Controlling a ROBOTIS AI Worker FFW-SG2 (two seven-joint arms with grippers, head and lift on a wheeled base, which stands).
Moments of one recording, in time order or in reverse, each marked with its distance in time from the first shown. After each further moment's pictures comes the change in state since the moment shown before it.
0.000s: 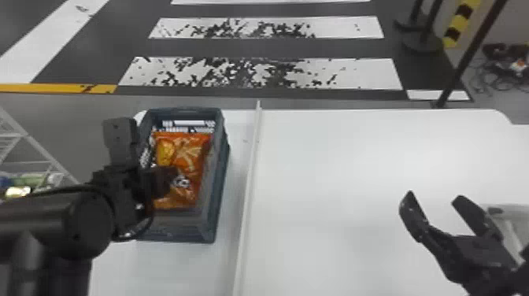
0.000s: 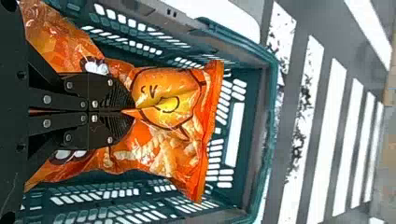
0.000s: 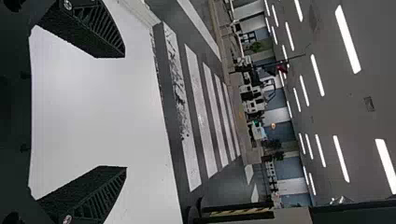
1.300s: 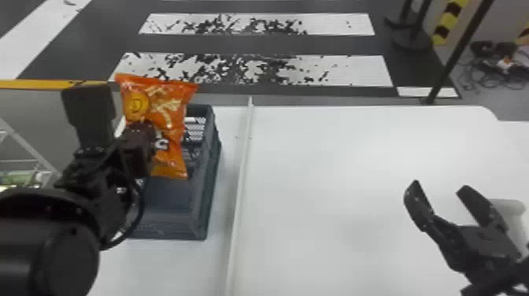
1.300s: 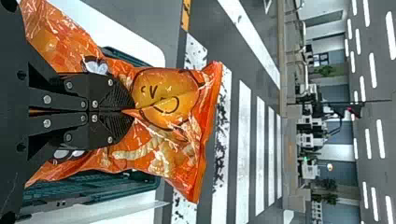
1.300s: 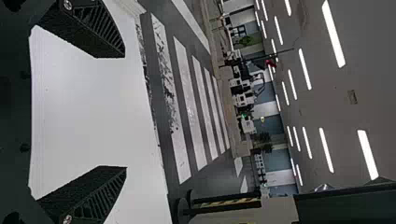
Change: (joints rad) left arm 0.131 -0.002 -0.102 -0.334 -0.111 -0.140 0.129; right arm 0.015 0.002 -0.043 -0.017 -0.014 -0.029 -0.001
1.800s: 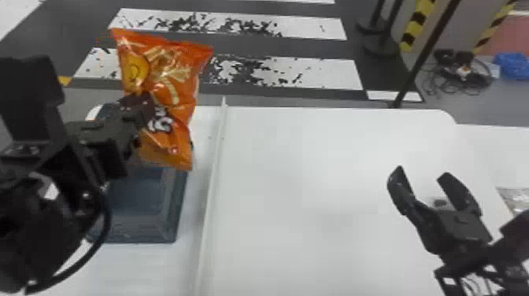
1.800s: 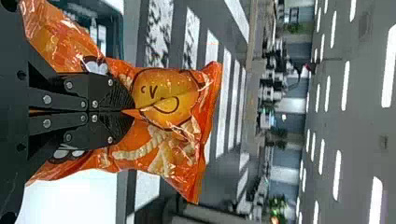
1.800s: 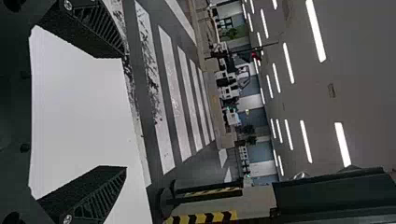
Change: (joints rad) left arm 0.086 -0.001 -0.045 -0.275 0.152 0.028 -0.088; right arm -0.017 0.011 -0.058 -0.011 -0.003 -0.013 0.000
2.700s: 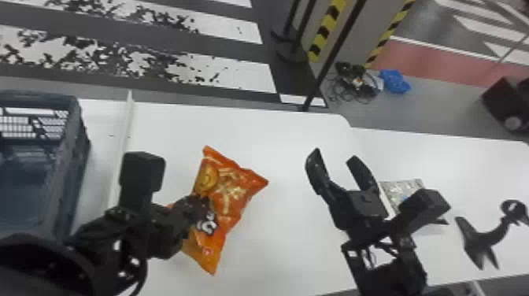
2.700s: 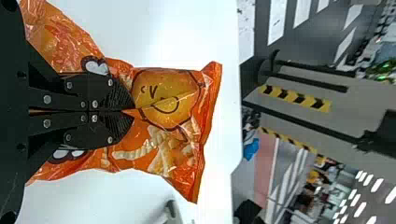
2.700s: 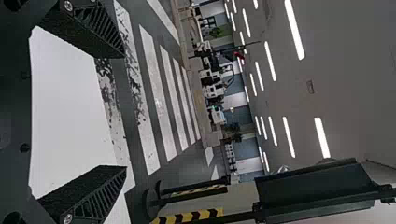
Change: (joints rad) left arm -0.110 -0.021 -0.444 0.590 -0.151 -0.120 -0.343; right arm 0.010 0.002 -0.047 -0.081 -0.044 0.006 0.000
